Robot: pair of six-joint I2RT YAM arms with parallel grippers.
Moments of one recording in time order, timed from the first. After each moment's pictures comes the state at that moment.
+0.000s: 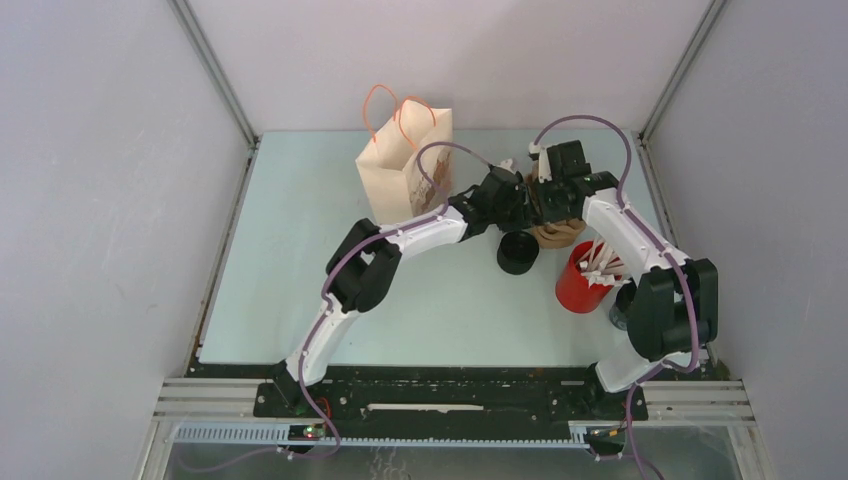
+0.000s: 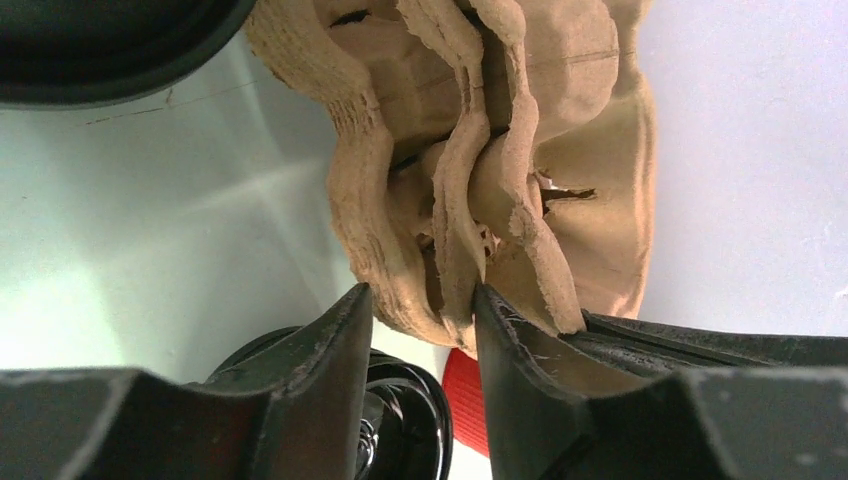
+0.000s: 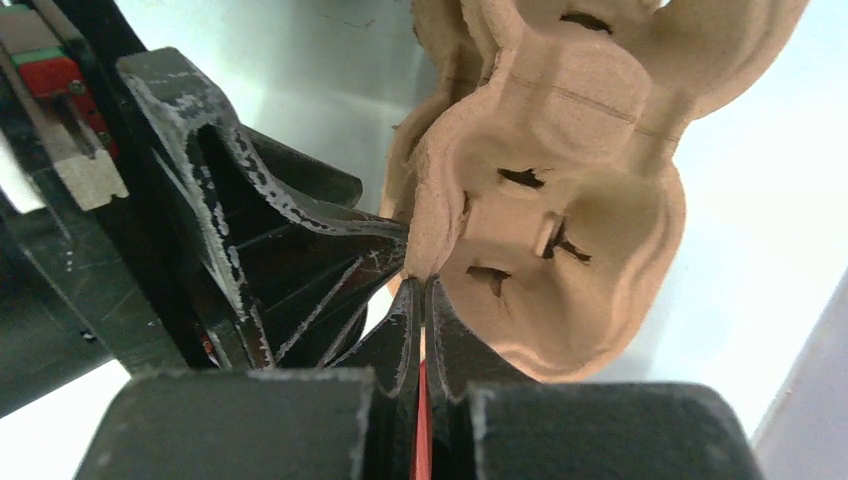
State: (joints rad) left arm -0.84 2.34 1.90 -0.12 0.11 -0.88; right arm 0.25 1.59 1.32 -0.67 0.09 -0.09
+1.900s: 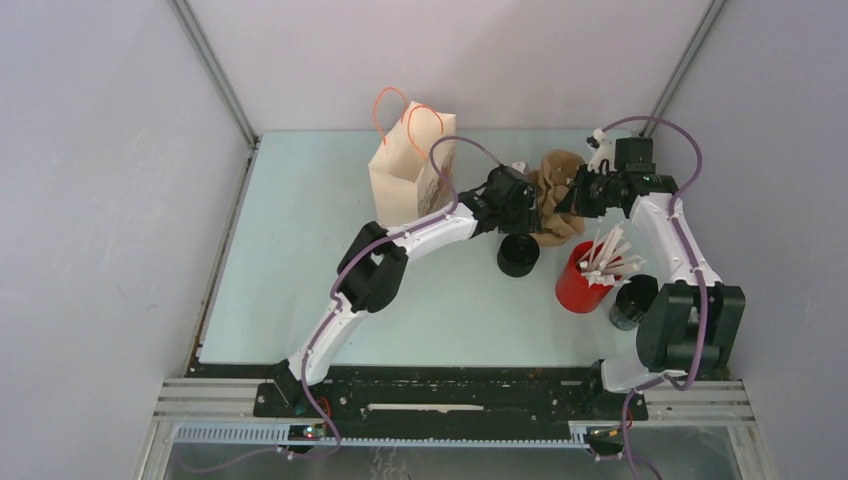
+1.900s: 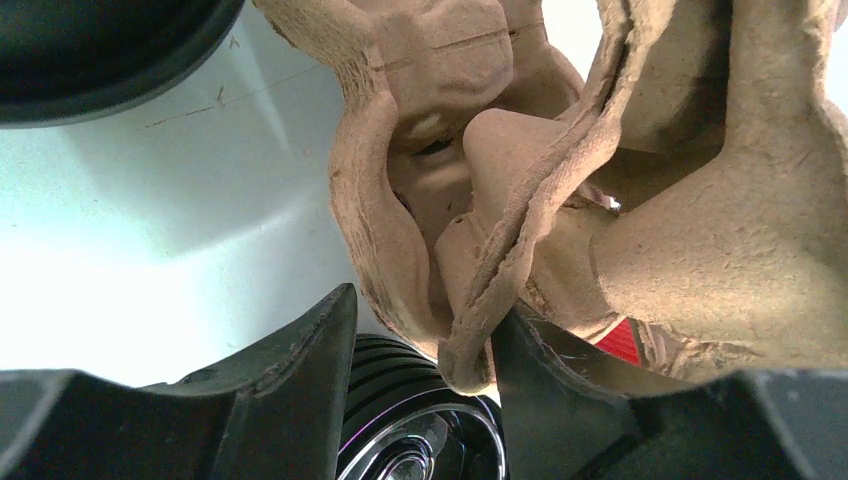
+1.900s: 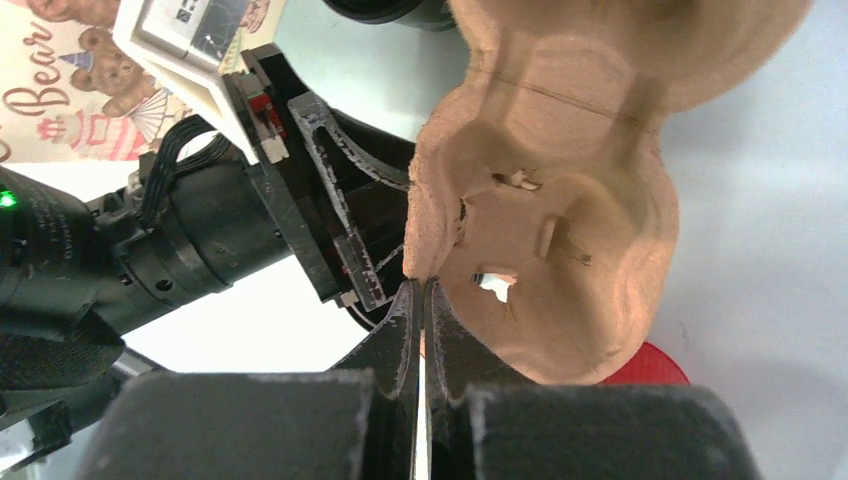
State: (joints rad) left arm -0.86 2.42 2.08 -0.36 0.03 -0.72; right arm -0.07 1.50 1.29 -0.68 -0.48 0.13
